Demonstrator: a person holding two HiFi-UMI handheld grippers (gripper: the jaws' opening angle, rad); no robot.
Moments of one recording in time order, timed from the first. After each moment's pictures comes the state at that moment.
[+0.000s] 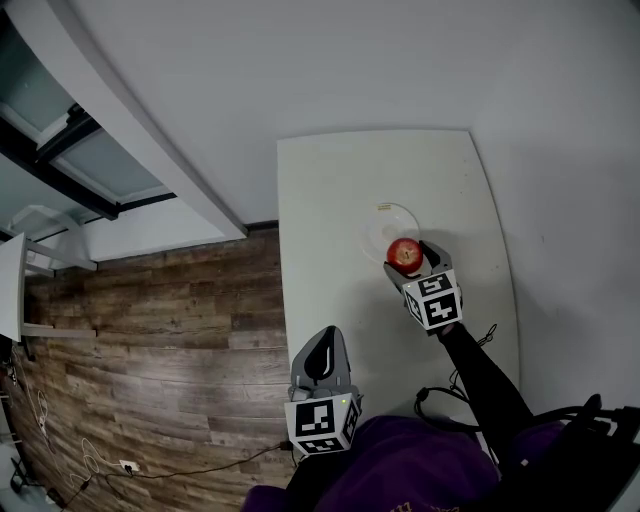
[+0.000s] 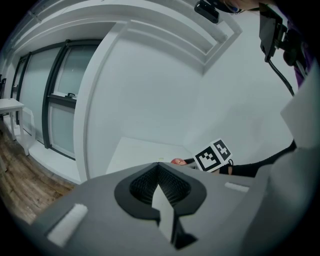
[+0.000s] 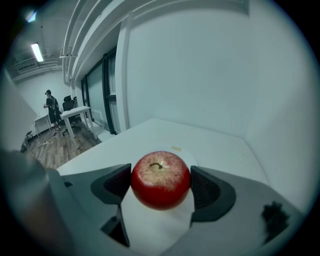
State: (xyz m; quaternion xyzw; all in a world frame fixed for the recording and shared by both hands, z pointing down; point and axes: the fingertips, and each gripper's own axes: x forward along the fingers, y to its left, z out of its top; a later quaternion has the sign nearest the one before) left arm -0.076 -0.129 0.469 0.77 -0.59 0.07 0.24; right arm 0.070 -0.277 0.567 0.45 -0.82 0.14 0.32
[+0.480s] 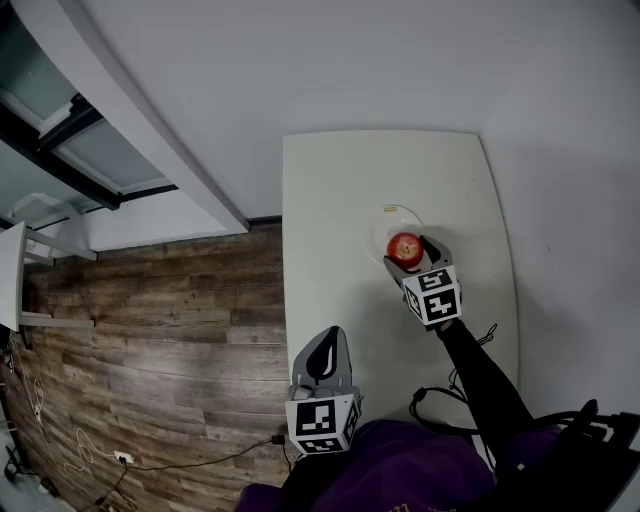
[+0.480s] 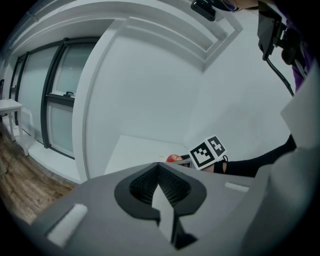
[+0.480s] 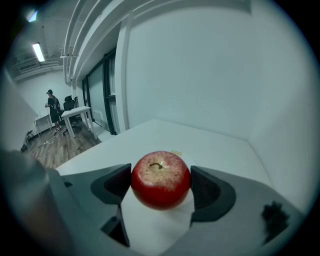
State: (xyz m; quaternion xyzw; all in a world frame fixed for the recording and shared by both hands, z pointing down) left arm -0.074 -0.136 0.475 0.77 -0.58 0.08 0.25; right arm 0.062 -0.298 0.571 0.45 -0.82 0.14 0.32
